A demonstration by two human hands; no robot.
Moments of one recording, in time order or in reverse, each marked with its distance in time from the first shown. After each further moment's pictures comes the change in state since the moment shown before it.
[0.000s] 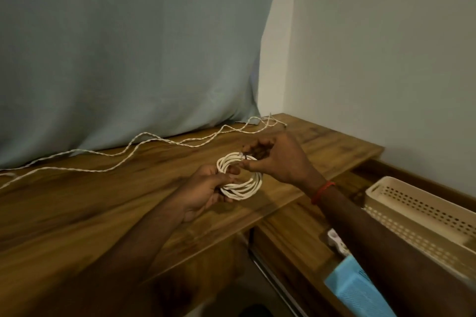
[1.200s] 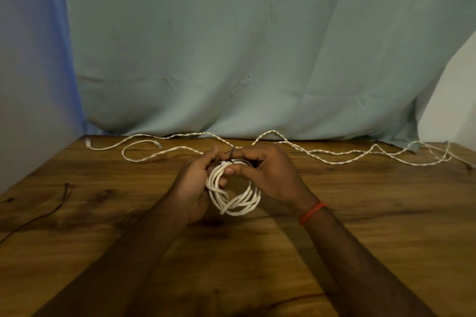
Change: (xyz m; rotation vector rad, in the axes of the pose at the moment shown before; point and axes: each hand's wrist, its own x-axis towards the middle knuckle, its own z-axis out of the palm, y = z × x) left_hand -0.046 -0.002 -0.260 -0.473 0.640 0.102; right_hand 0.145 -0.074 0.294 0.398 -0.279 -0.468
